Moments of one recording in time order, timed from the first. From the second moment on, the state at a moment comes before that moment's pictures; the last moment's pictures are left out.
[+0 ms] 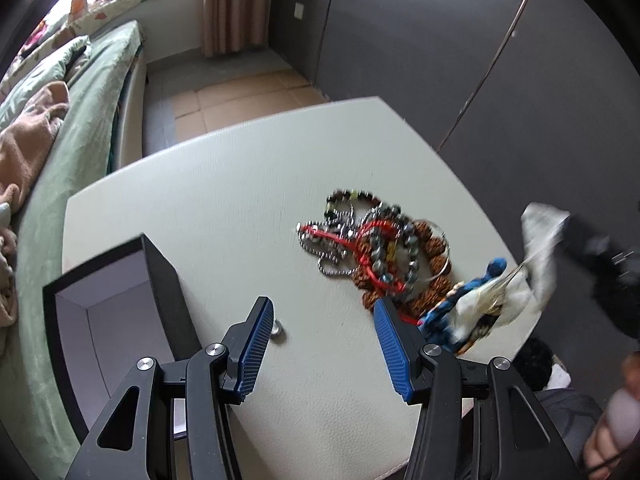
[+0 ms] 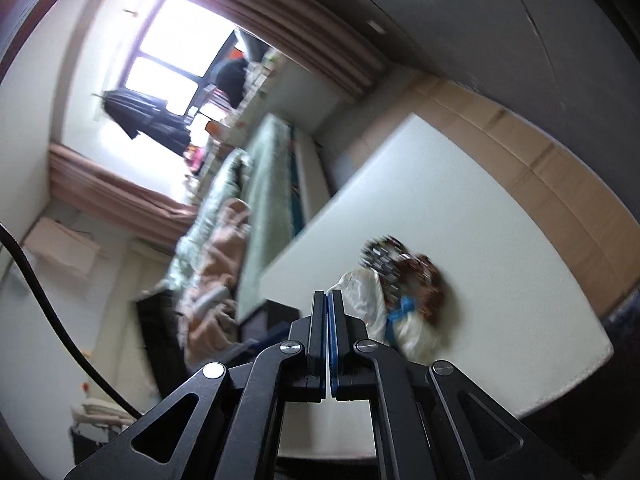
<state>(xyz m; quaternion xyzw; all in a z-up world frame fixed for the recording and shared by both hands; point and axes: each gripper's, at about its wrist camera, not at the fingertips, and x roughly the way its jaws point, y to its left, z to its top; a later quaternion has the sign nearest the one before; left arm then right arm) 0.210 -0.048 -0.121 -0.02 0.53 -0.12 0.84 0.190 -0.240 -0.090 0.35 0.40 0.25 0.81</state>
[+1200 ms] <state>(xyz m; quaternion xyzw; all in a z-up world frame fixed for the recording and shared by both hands) 0.194 -0.094 -0.136 -0.03 0.55 -0.23 0.81 0.179 -0.249 -0.083 0.44 0.33 0.32 0.77</state>
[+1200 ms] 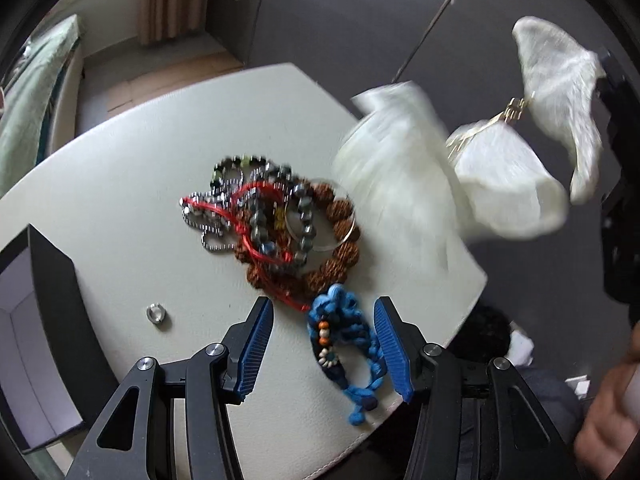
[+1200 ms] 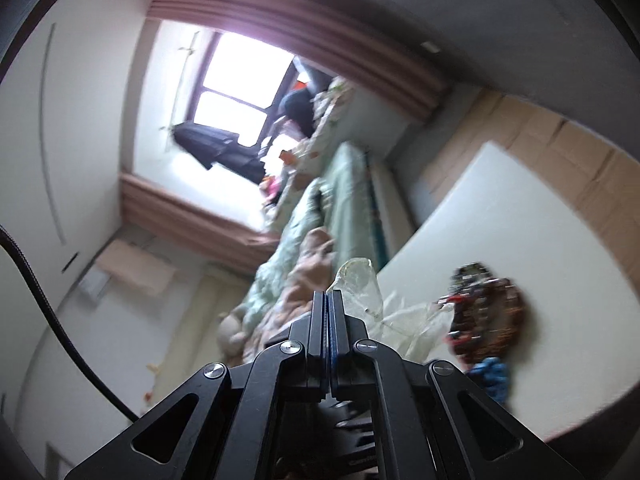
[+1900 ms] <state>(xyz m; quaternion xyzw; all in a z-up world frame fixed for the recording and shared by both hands) 0.182 -0.063 -0.108 -0.05 0.51 -0.19 0.84 0.181 -0.248 -0.081 0.43 0.35 0.30 0.78</state>
